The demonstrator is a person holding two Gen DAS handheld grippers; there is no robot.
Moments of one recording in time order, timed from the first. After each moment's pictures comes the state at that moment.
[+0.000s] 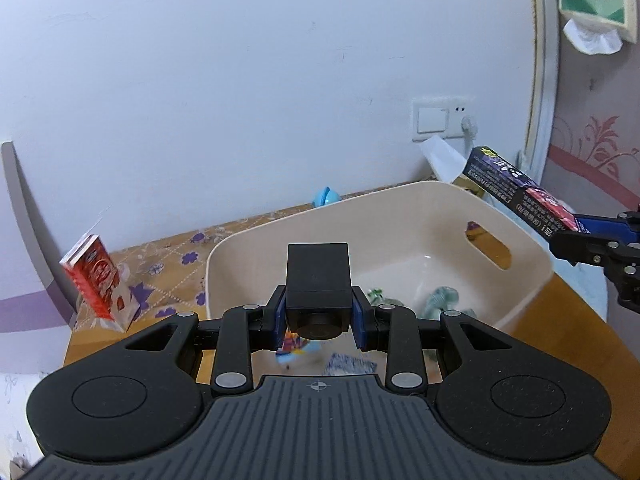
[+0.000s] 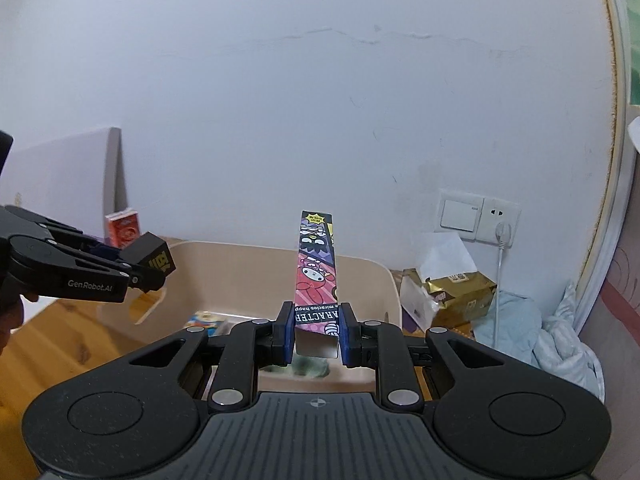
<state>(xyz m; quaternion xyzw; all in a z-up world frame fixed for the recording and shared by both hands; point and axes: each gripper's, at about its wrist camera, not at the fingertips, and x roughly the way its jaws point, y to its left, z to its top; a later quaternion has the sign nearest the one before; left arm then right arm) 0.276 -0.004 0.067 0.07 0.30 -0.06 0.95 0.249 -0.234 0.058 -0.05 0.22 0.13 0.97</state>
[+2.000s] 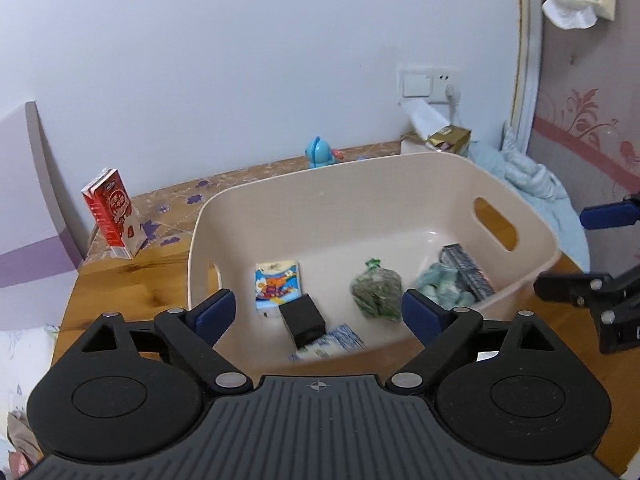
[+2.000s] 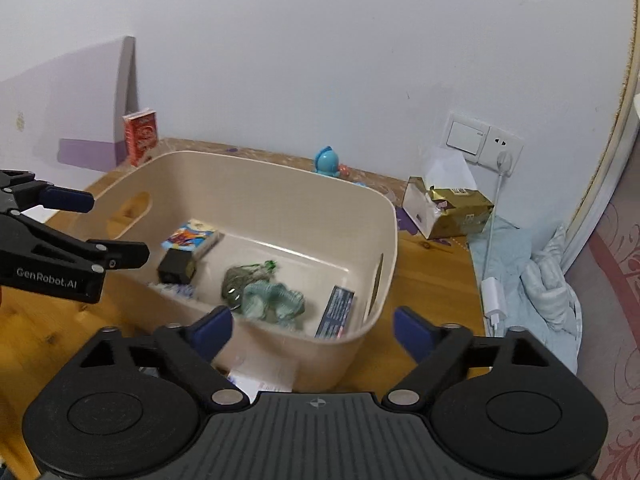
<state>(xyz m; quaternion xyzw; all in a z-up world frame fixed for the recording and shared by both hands) 0.175 -0.009 0.046 0.06 0.32 -0.05 0.94 0.173 -0.222 0.046 -0.10 0.33 0.12 0.93</state>
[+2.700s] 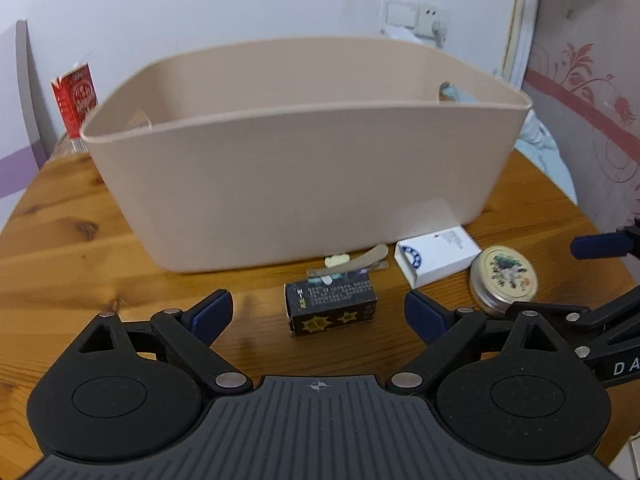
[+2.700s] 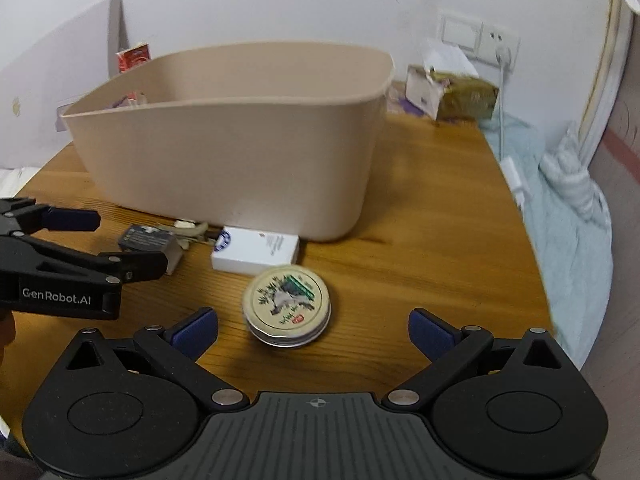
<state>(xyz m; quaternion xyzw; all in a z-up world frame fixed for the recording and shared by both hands) 0.142 -0.045 -0.058 0.02 0.38 -0.05 0.92 0.143 -0.248 -0.054 -0.04 0.41 0.12 0.90</state>
